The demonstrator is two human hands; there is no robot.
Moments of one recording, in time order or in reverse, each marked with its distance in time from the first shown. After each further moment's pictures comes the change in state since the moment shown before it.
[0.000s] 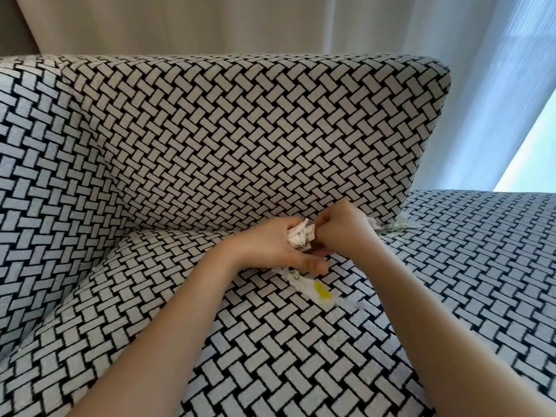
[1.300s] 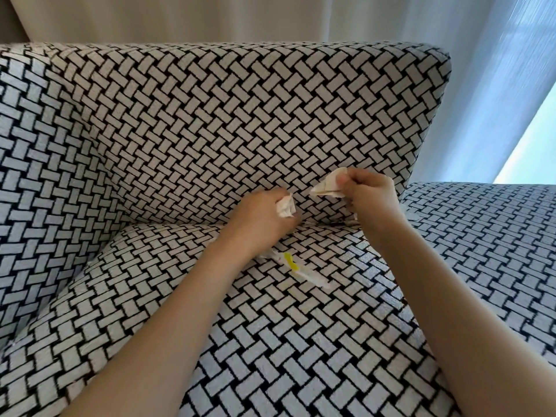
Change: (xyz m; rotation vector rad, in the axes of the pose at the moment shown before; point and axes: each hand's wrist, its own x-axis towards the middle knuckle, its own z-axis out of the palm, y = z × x) left_hand 0.008 -0.003 0.003 0.203 0.531 0.001; right_hand 0.011 0.021 -0.015 0.785 0.246 -0.095
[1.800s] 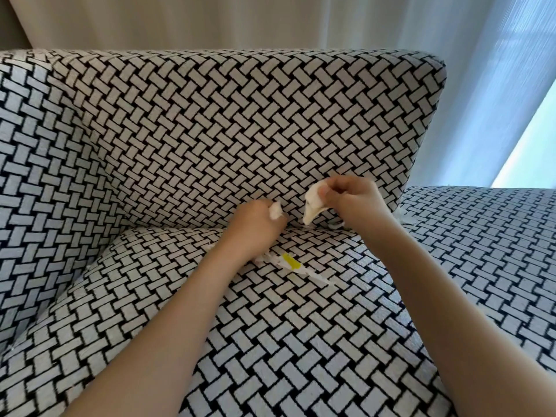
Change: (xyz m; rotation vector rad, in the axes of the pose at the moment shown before) left_hand 0.004 -0.008 0.003 -0.016 -0.030 -0.109; right_hand -0.011 -0.009 0.002 -0.238 -0.192 -0.092
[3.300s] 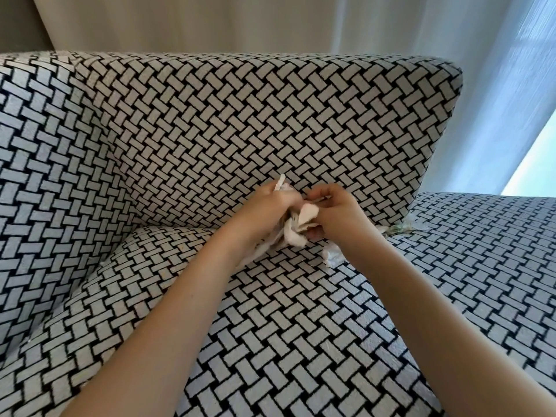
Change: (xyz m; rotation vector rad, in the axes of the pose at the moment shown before) left_hand -0.006 0.020 -0.026 -0.665 -0.203 -0.129; right_hand -0.004 -0.009 0.034 0.221 -0.117 0.138
